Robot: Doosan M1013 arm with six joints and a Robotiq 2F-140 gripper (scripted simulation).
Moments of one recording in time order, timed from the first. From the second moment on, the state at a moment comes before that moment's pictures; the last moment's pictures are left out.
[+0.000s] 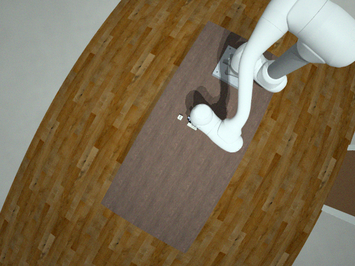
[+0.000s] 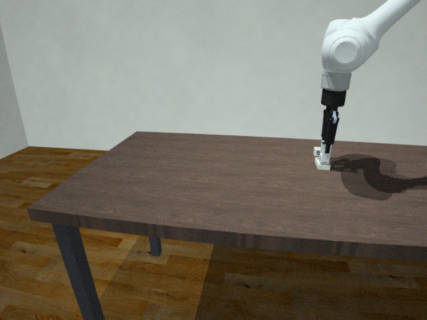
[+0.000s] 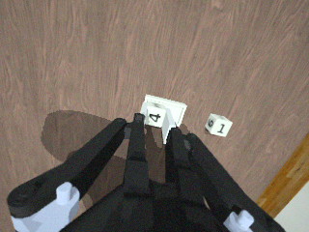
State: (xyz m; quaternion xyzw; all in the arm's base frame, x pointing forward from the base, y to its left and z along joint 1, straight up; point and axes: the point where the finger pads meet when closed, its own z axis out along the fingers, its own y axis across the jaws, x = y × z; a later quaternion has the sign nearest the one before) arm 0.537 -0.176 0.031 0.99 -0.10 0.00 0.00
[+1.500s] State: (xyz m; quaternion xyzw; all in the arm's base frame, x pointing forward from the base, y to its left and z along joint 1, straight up) arm 0.537 -0.176 0.024 0.99 -0.10 0.00 0.00
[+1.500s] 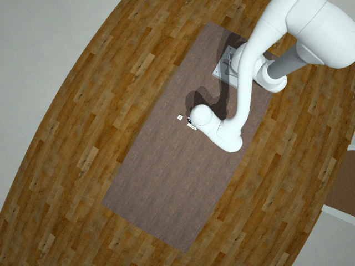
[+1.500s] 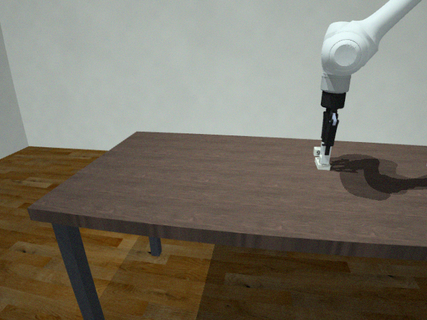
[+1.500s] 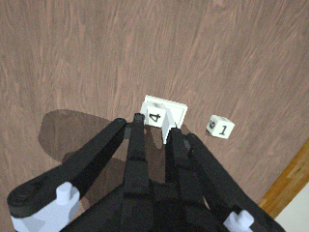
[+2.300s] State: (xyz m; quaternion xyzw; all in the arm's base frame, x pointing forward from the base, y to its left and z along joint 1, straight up) arm 0.537 -0.176 0.021 0.99 -0.10 0.00 0.00
